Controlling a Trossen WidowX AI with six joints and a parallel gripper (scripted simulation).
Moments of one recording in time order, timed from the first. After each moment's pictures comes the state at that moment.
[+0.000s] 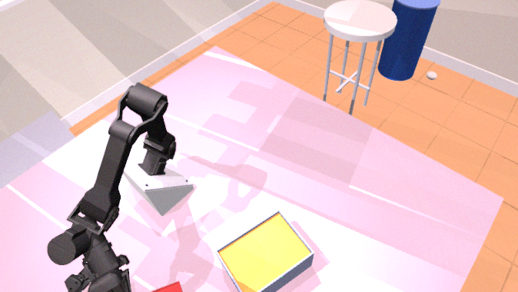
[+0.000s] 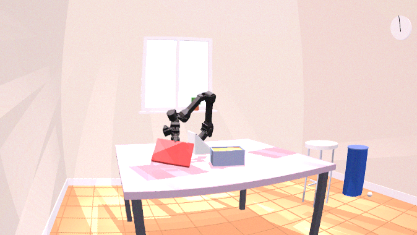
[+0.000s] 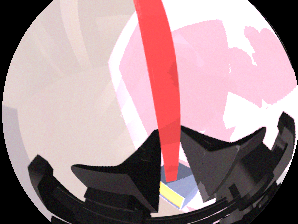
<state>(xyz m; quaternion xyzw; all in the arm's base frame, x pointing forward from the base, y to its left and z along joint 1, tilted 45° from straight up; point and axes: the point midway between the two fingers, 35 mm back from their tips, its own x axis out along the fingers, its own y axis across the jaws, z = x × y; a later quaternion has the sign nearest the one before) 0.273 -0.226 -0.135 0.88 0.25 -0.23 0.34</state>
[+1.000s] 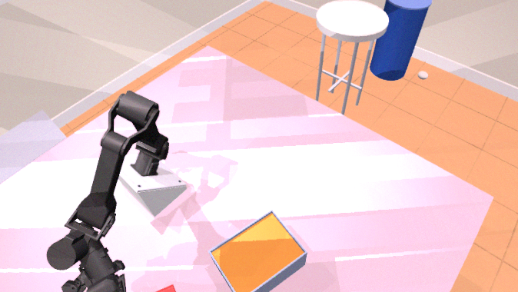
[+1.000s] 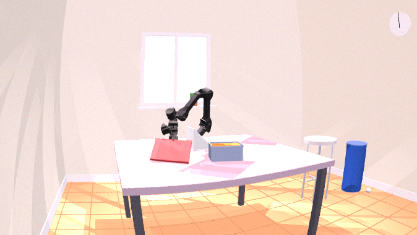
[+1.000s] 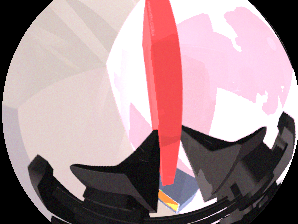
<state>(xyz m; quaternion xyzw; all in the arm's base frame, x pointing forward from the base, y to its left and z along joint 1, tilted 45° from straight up) 0.274 -0.213 -0.153 0.88 0.24 -0.23 0.34</state>
